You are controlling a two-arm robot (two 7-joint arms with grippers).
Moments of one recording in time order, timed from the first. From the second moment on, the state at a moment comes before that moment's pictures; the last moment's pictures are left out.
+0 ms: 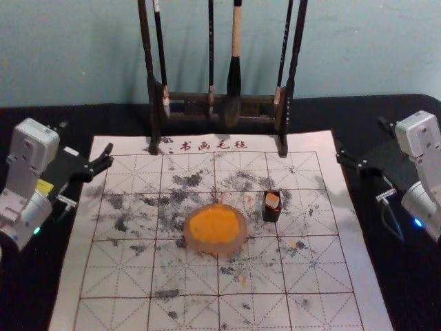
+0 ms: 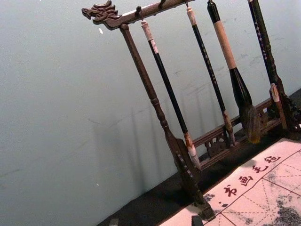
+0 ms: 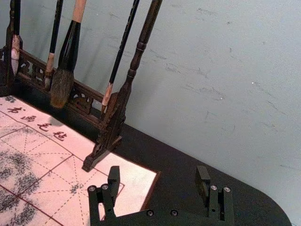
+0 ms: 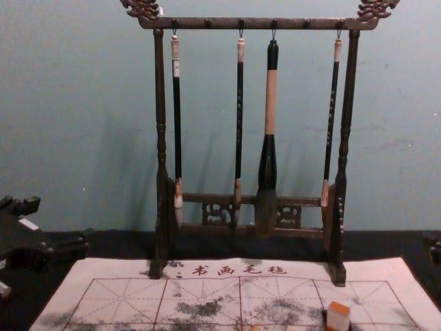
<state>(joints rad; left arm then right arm) -0.20 0.60 0.45 -1.41 -0.25 -0.12 0.03 0.20 0.60 -0.45 -1.41 0.25 -0.12 -0.03</state>
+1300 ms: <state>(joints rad) -0.20 0.60 0.45 -1.41 -0.25 -0.12 0.03 0.02 0.74 -0.42 -1.60 0.28 -0.15 0.19</state>
